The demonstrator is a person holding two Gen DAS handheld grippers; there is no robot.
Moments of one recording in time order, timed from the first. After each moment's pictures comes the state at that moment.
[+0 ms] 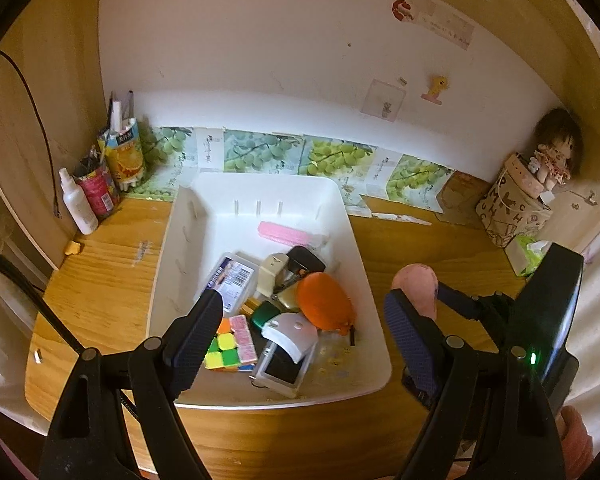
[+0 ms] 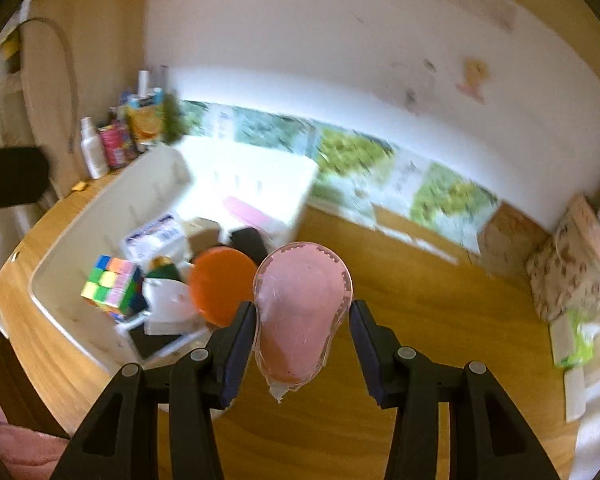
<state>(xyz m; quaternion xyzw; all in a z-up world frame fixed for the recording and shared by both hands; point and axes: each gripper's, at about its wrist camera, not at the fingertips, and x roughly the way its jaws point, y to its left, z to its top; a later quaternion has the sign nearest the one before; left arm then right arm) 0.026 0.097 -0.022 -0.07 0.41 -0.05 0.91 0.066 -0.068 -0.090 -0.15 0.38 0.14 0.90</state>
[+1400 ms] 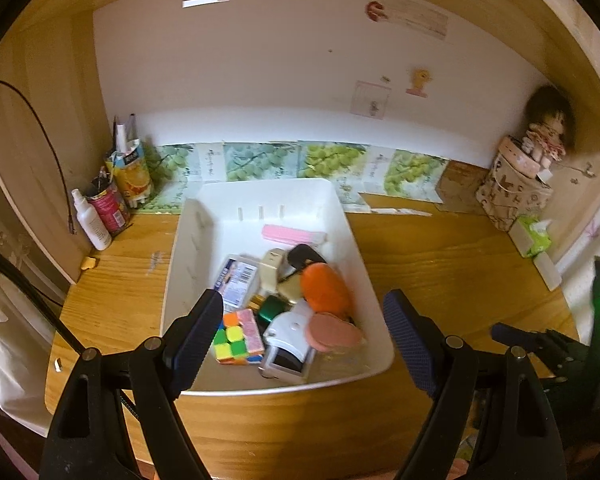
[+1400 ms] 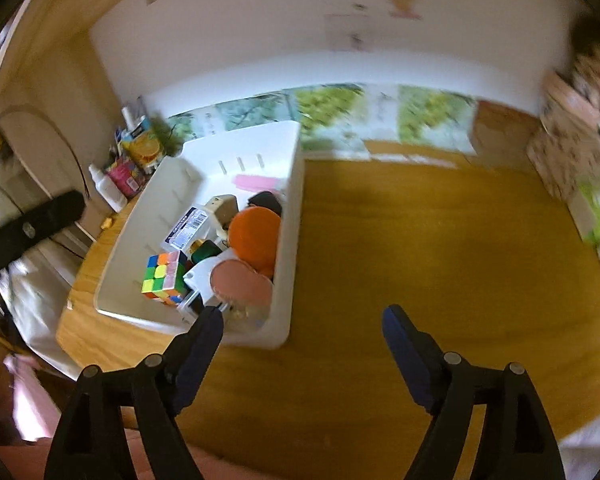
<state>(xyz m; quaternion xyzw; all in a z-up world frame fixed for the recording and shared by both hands) -0.001 0.076 -0.014 -0.03 0.40 -0.04 0.92 0.012 -0.122 -0.074 0.04 0.48 0.11 0.87</state>
